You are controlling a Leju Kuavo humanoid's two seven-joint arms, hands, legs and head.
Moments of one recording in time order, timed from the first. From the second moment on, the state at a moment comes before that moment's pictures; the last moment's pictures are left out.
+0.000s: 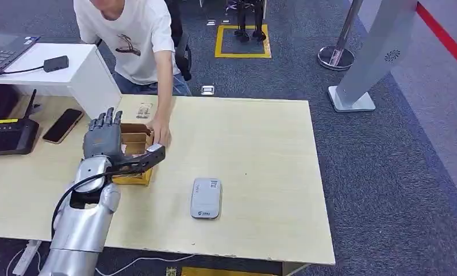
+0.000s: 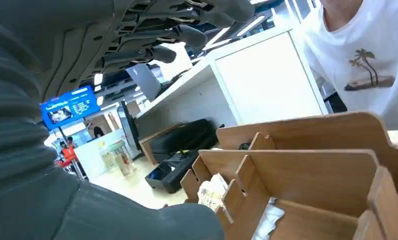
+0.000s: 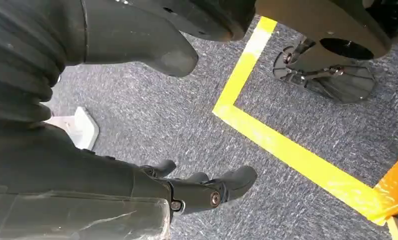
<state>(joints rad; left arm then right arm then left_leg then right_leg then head) -0.41 -0.02 -0.10 -1.34 -1.53 -0.25 0.23 -0.15 0.17 -0.98 -0.26 1.50 0.00 0.00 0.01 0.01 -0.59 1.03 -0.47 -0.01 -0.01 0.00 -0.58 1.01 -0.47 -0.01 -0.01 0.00</state>
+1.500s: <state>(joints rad) 0.13 -0.13 -0.09 -1.93 -1.53 0.15 0.20 -0.09 0.20 -1.06 -0.28 1.49 -0.03 0.00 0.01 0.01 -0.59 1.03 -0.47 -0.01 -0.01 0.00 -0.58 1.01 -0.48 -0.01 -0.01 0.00</state>
